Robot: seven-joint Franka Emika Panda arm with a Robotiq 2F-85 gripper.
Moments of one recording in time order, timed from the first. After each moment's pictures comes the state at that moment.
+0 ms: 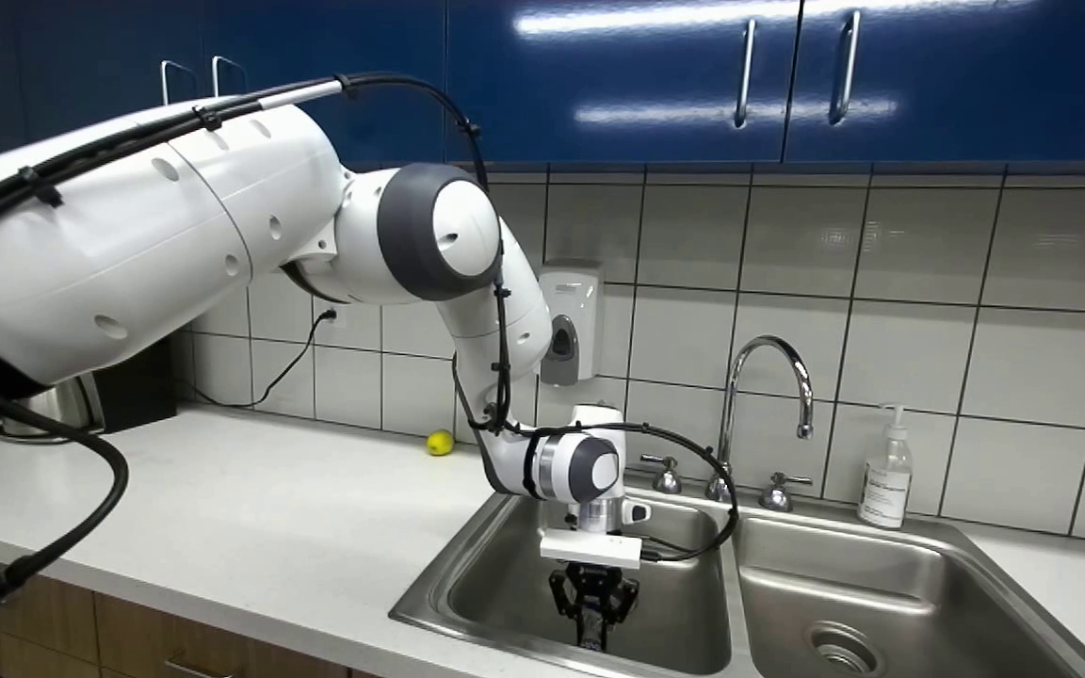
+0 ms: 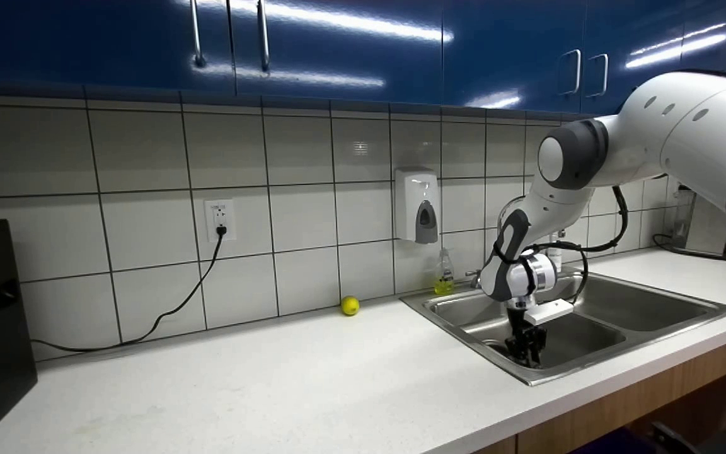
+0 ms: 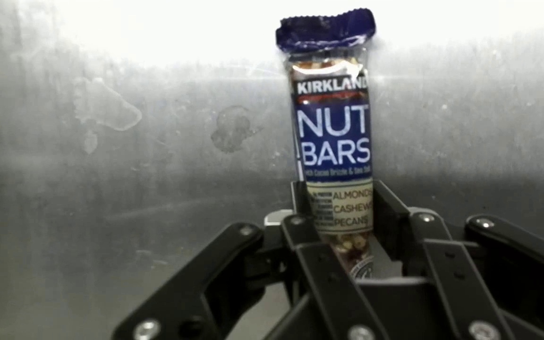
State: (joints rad) arm -0.30 1.01 -0.11 -1.57 -0.08 2.45 -0.37
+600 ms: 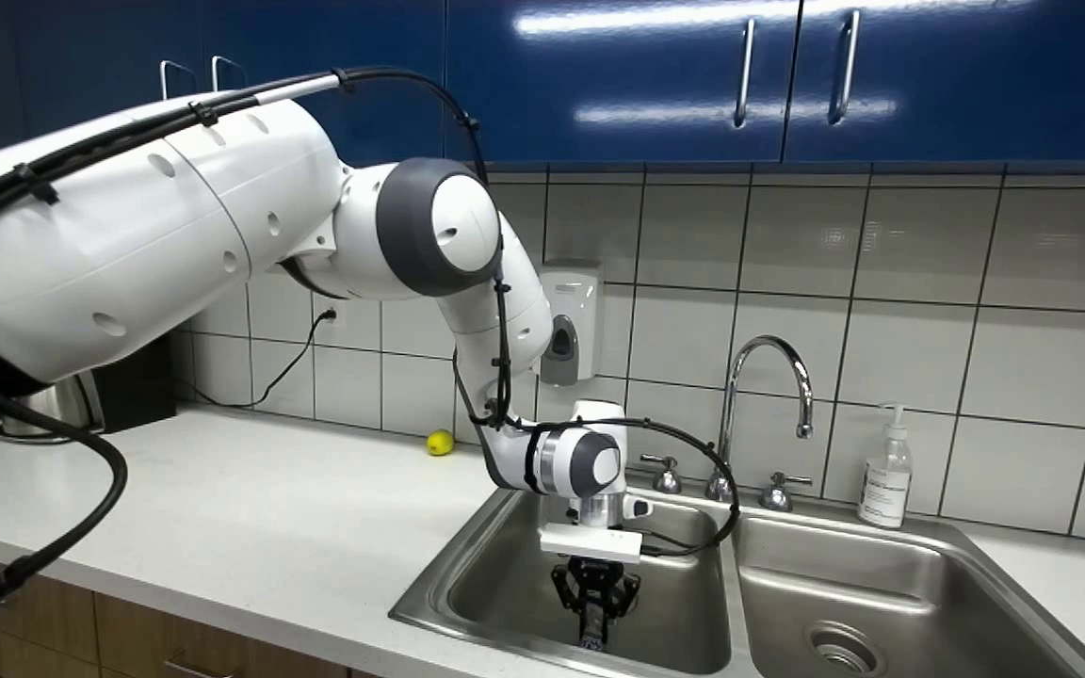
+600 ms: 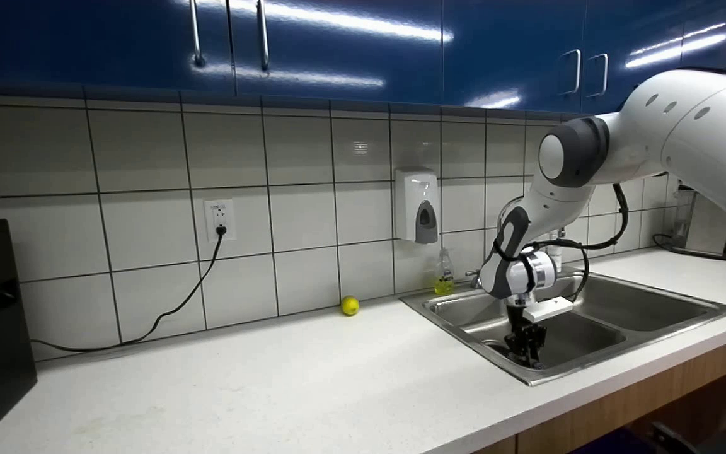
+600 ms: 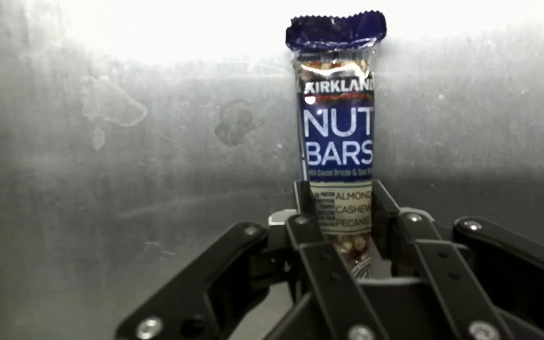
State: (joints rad) arm -0.30 1.00 -0.11 -1.57 -0.08 2.45 -0.35
